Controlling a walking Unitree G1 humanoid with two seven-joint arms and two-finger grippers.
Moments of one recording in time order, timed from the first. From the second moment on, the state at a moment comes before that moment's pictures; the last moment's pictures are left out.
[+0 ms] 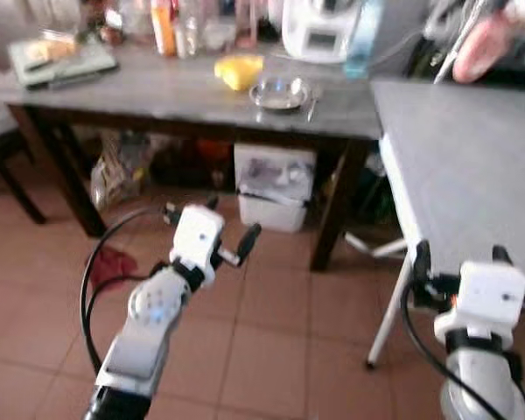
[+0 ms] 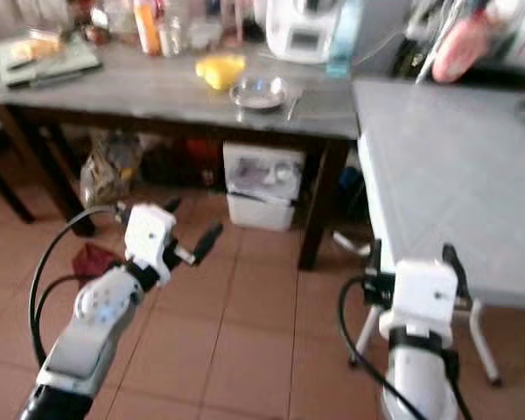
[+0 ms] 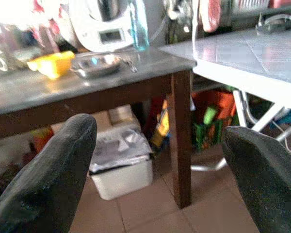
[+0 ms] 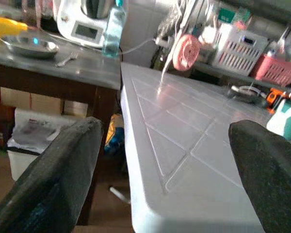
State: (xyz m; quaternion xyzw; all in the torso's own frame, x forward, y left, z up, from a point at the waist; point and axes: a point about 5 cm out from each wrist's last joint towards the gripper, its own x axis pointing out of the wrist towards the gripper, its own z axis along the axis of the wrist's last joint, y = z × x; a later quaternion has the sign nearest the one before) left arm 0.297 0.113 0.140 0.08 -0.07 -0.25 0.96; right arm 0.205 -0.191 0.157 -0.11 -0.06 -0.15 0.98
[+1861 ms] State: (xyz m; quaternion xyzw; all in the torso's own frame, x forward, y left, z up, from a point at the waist) left arm 0.299 0.101 0.143 0.06 -0.08 -0.28 0.96; right arm 0.203 -0.197 0.164 -0.12 -0.07 -0.17 0.97
